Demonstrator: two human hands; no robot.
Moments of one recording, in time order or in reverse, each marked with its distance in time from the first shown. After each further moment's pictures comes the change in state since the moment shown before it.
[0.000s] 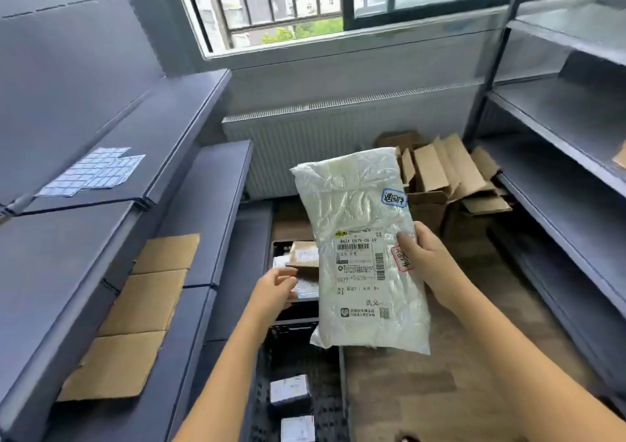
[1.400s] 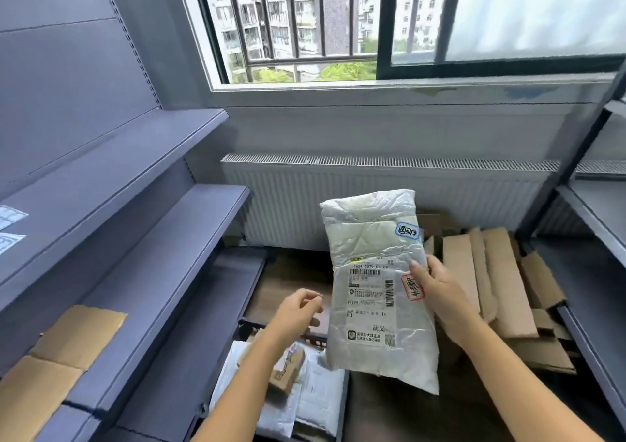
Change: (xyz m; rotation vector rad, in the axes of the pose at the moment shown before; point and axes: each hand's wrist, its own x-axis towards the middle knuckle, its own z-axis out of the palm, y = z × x) left_hand 0.338 0.184 0.179 0.017 0.014 -0.003; right_hand 0.423 -0.025 -0.156 -0.012 -0.138 0.084
